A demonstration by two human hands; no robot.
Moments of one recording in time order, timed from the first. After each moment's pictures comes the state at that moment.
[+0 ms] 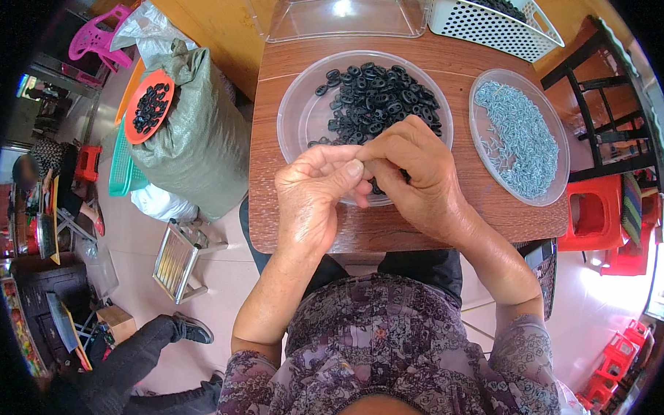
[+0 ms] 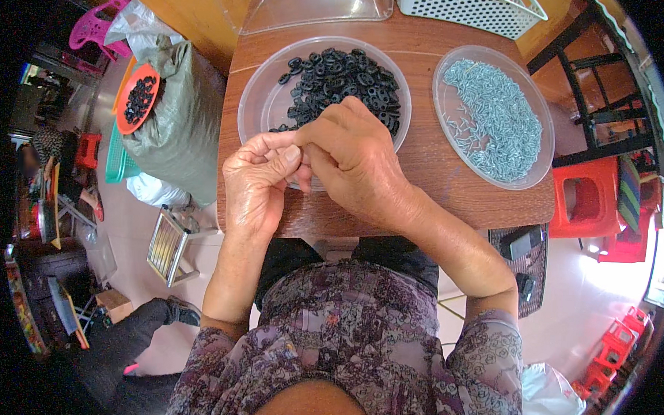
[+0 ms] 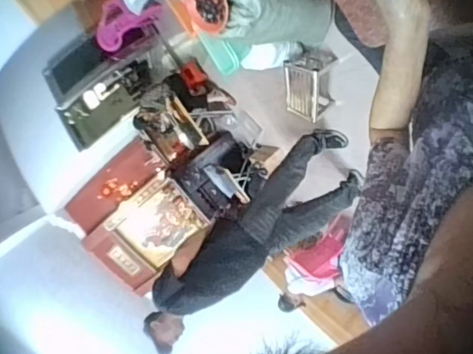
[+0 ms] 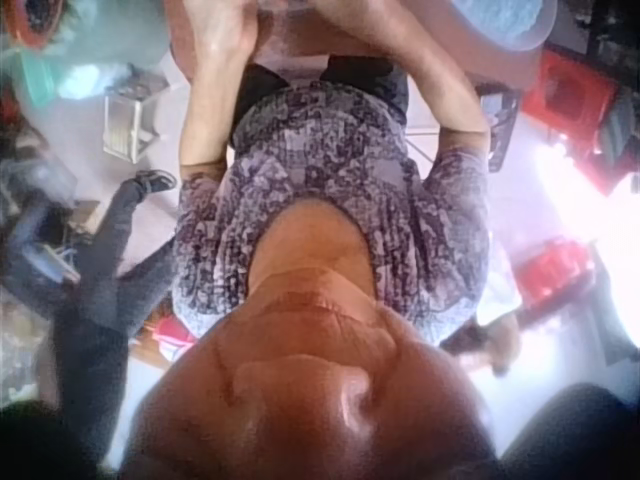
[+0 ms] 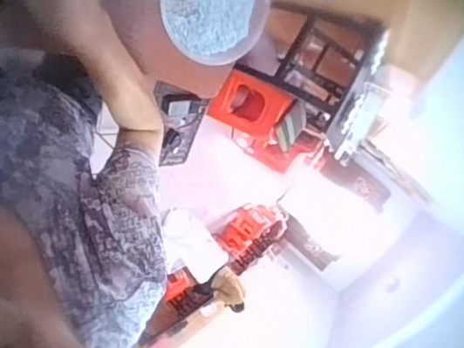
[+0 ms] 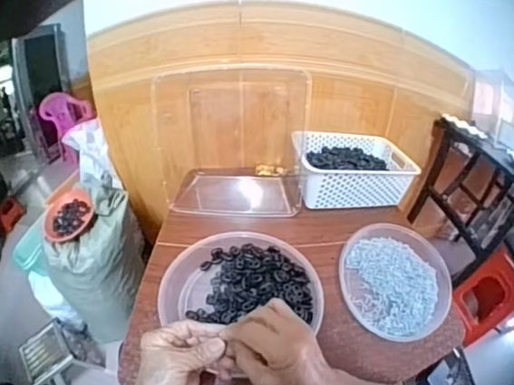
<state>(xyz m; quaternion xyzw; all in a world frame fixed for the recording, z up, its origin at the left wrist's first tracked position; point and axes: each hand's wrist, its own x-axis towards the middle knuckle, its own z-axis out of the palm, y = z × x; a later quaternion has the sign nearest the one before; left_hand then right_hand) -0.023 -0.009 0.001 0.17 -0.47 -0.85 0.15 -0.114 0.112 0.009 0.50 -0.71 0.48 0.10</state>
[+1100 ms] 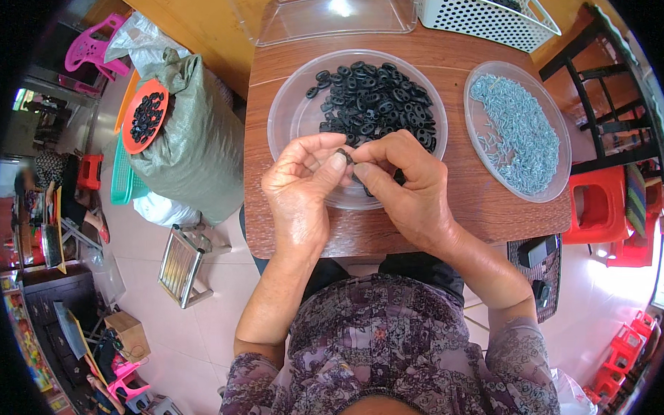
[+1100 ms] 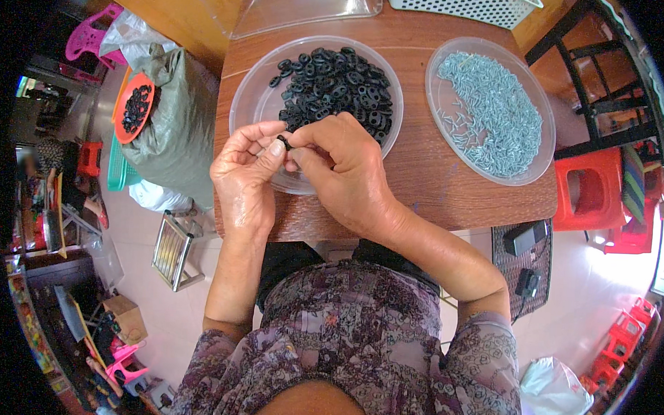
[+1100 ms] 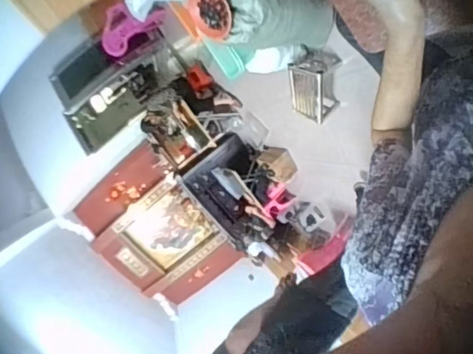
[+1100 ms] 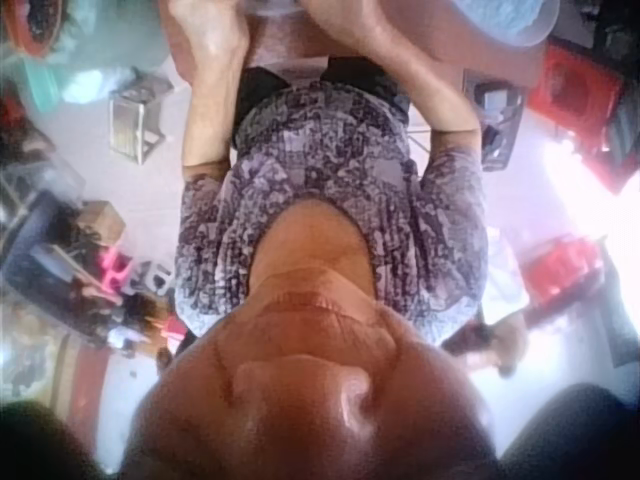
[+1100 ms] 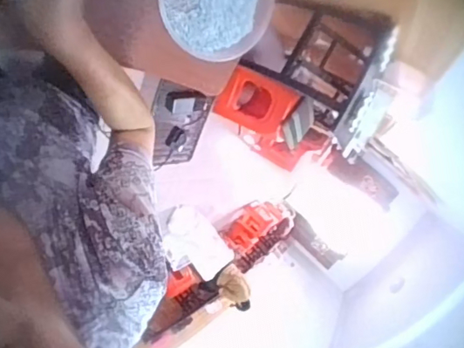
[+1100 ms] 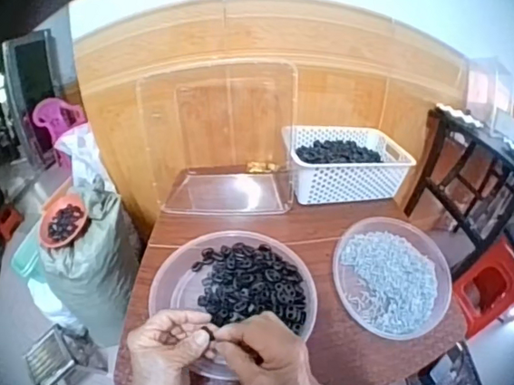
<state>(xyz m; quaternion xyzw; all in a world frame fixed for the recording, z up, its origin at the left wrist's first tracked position) -0.033 -0.008 -0.002 0.15 -0.55 -0.79 0.23 -0.098 0.112 0.000 0.33 -0.70 0.63 -0.04</state>
